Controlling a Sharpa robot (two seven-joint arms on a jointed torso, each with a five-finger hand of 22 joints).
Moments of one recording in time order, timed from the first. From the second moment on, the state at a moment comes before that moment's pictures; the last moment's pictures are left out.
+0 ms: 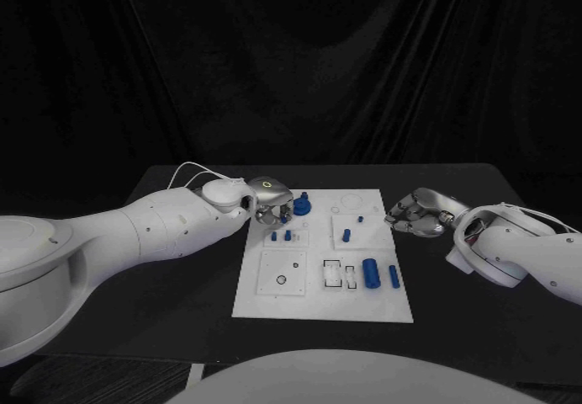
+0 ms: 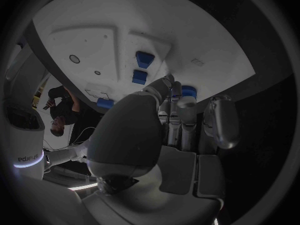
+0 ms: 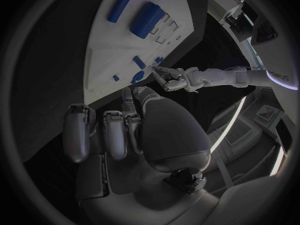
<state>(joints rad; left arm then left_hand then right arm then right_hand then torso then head) 1.13 -0.46 -0.21 0.91 -1.74 -0.24 0.21 1.47 -0.06 0.32 0.05 0.17 1.12 0.03 0.13 0.27 1.16 -0.01 0.20 0.16 1.30 -0.04 1.22 0.79 0.07 1.42 0.08 1.24 1.31 1.16 -0.95 -0.21 1.51 -1.11 -0.32 -0.03 1.36 0.02 0.14 0.20 0.64 0.94 0.11 0.18 0.25 1.46 0.04 1.57 1.31 1.47 -0.03 1.53 1.31 0.02 1.47 0.08 1.42 1.31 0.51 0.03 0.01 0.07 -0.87</state>
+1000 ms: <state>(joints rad) 1.11 -0.44 -0.21 0.89 -1.74 -0.23 0.20 1.44 -0.06 0.33 0.05 0.17 1.04 0.03 0.09 0.27 1.14 -0.01 0.16 0.15 1.27 -0.05 1.19 0.76 0.07 1.40 0.08 1.20 1.31 1.16 -0.95 -0.21 1.51 -1.11 -0.32 -0.04 1.36 0.02 0.14 0.20 0.64 0.94 0.11 0.18 0.25 1.46 0.04 1.57 1.31 1.47 -0.03 1.53 1.31 0.02 1.47 0.08 1.42 1.31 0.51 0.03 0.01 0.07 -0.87</state>
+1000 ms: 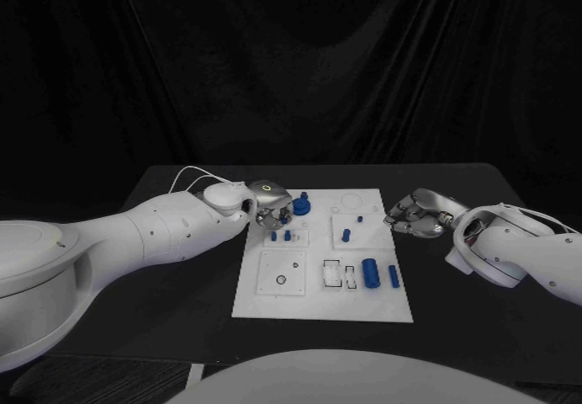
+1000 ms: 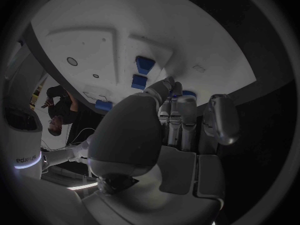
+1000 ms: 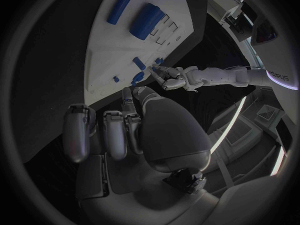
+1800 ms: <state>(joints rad) 1.11 -0.48 -0.21 0.89 -1.74 -0.26 0.18 1.43 -0.09 0.36 0.05 0.15 0.85 -0.02 0.06 0.22 1.11 -0.01 0.12 0.15 1.24 -0.04 1.16 0.71 0.07 1.38 0.08 1.16 1.31 1.15 -0.96 -0.21 1.52 -1.11 -0.31 -0.04 1.36 0.02 0.14 0.20 0.64 0.94 0.11 0.18 0.25 1.46 0.04 1.57 1.31 1.47 -0.03 1.53 1.31 0.02 1.47 0.08 1.42 1.31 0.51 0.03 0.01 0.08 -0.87</state>
